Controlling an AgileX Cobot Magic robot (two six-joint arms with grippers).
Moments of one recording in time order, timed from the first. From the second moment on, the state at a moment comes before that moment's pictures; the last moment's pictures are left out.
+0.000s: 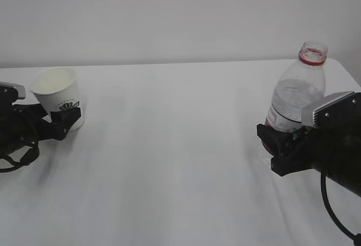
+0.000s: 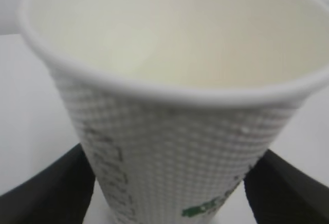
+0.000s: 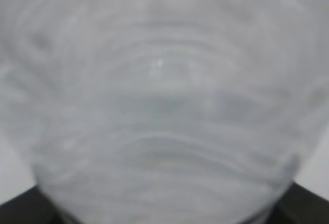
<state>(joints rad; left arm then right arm) 0.04 2.17 -0.69 0.48 -1.14 -0.23 0.23 1.78 -0.33 -0.21 -1.08 -0.04</state>
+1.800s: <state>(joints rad) 0.03 2.06 -0.57 0.70 -1.15 -0.24 0.23 1.78 -0.33 -0.22 -1.08 -0.04</state>
